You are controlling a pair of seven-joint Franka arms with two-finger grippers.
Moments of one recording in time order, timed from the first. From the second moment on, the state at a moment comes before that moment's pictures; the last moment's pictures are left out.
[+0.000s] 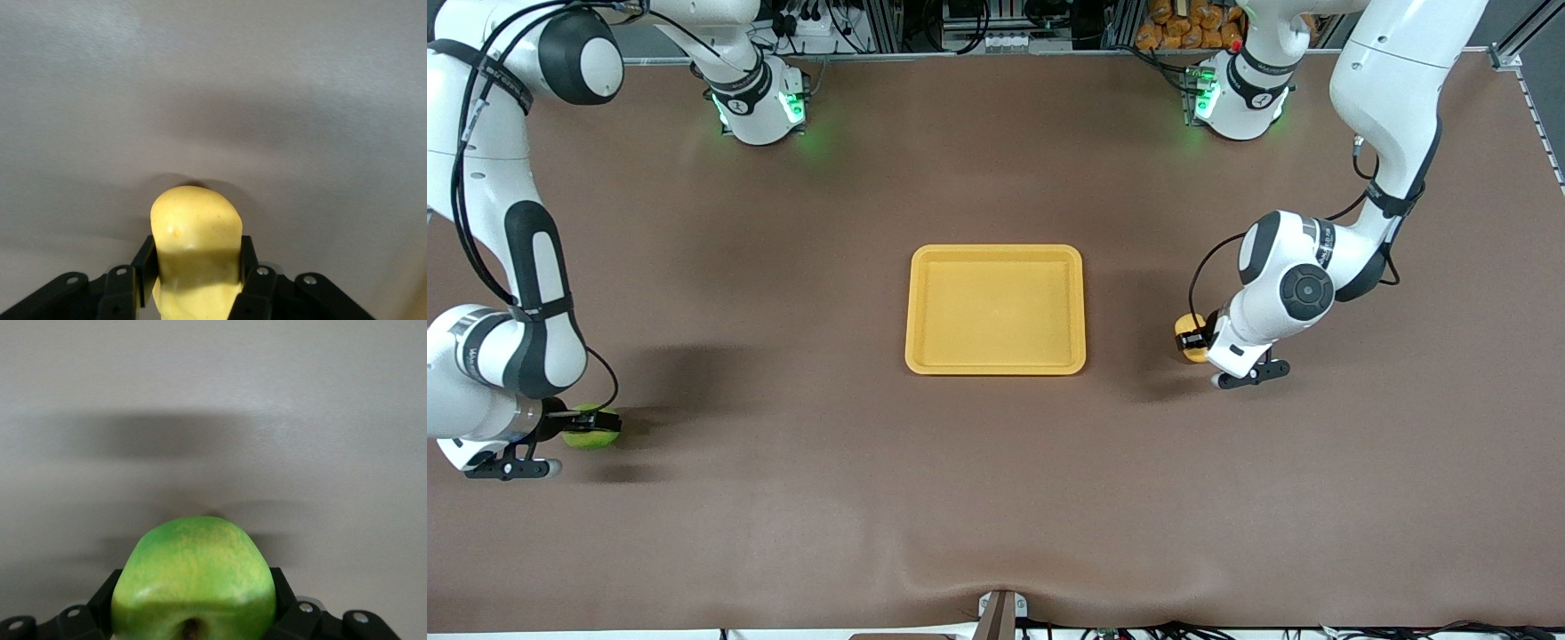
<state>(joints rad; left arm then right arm) -0.04 0.47 -0.23 -2.06 0.03 2.44 -0.49 -0.20 0.84 -0.09 -1.33 0.04 2.09 -0.33</state>
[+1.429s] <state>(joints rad) -0.19 0.48 -0.36 -1.88 0.05 2.38 -0.50 -0.15 0.54 -0.08 -1.32 0.14 1.62 -0.36</state>
